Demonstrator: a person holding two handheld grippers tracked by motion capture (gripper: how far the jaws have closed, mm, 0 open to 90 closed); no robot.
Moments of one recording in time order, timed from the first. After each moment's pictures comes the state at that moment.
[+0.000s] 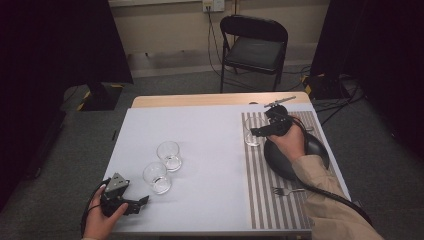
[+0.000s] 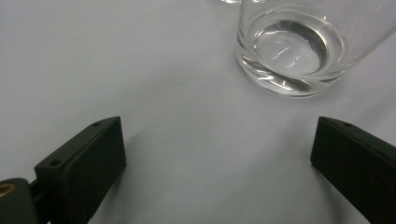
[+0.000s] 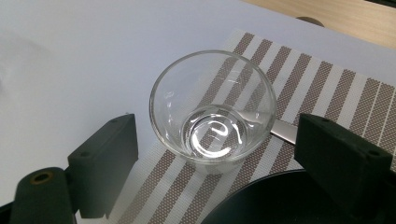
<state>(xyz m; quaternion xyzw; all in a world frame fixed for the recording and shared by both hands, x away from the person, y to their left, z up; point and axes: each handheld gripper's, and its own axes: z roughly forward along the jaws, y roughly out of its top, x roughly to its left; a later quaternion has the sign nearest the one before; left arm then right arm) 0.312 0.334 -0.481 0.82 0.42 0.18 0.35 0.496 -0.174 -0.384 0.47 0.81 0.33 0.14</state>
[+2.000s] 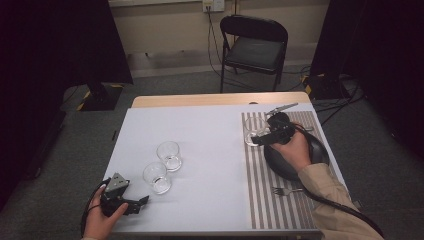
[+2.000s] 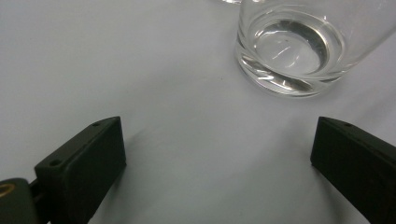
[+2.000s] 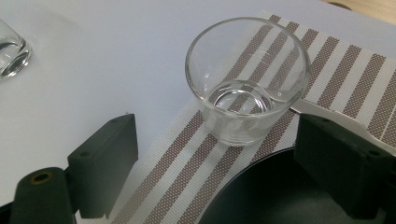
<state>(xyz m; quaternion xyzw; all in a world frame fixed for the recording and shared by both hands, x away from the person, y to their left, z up) 0.312 0.334 -0.481 0.82 0.42 0.18 0.34 0.473 -0.178 -0.387 0.44 0.82 0.34 0.12</state>
